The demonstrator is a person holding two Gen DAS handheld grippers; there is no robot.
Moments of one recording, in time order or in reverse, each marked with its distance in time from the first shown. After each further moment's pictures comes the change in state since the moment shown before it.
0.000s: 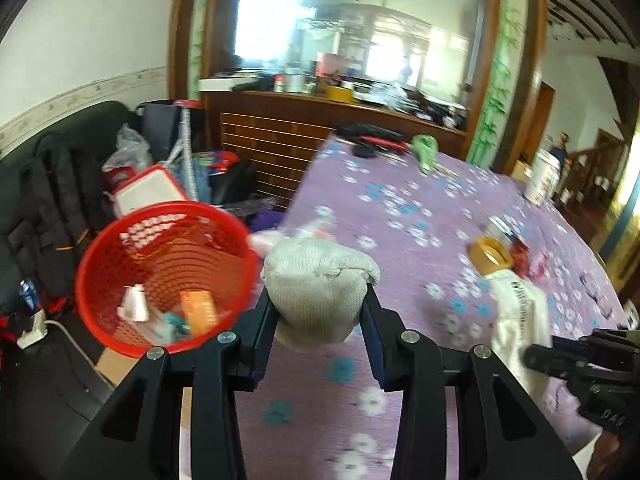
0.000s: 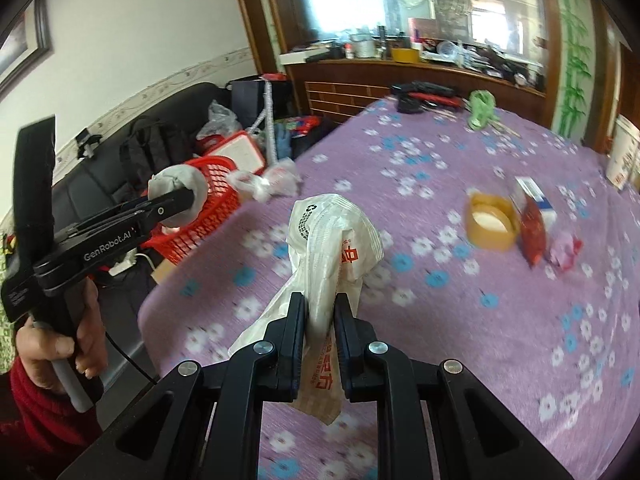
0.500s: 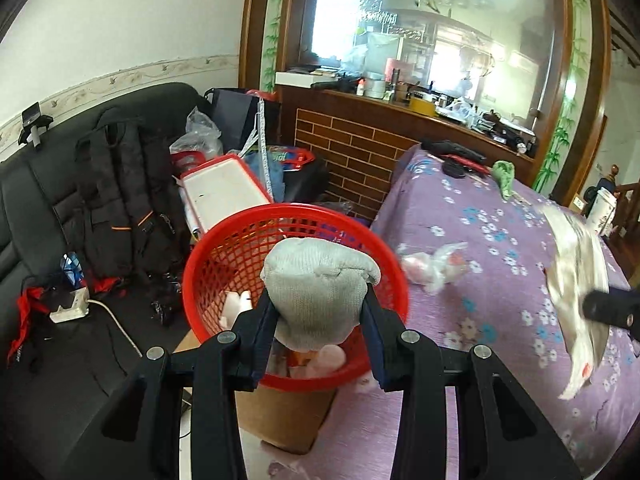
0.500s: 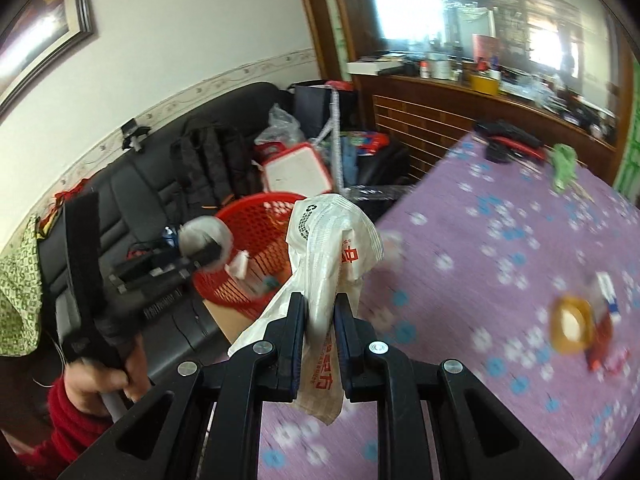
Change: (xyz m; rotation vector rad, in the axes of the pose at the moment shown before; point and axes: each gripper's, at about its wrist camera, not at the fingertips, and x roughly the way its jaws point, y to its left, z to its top) left arm 0.006 0.105 0.011 -0.105 0.009 0.161; right arm 0.045 0.086 0.090 -0.121 -0.006 0.154
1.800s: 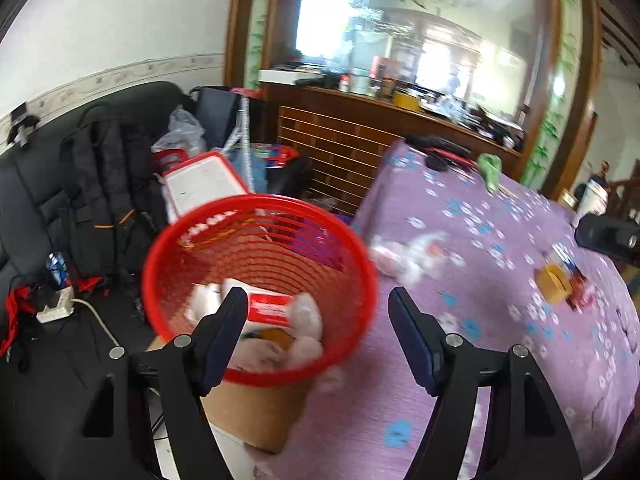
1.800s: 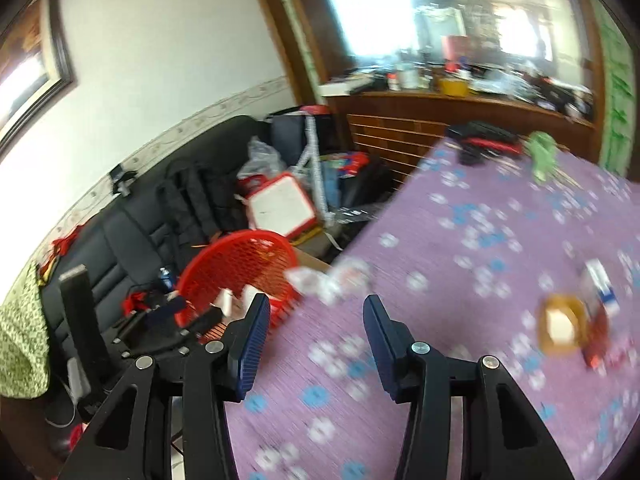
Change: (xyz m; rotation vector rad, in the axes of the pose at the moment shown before) left arm 0.003 -0.040 -0.014 0.029 0.002 -0.062; right arm -0.024 -0.056 -0.009 0.147 -0.088 -0.023
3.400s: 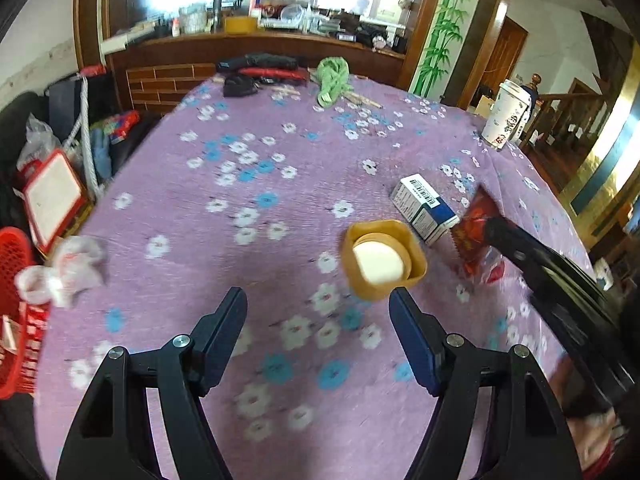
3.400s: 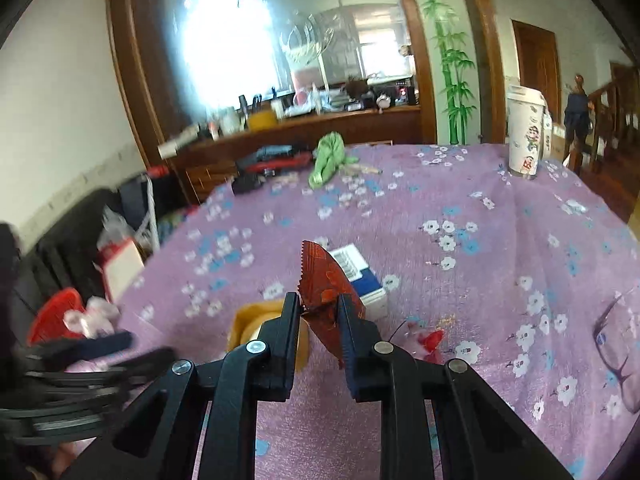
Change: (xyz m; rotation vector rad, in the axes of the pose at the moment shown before) left arm 0.099 -0.289 0.011 0.177 0.290 -0.247; right arm -0.064 -0.244 -0.039 0.225 -0.214 -0.379
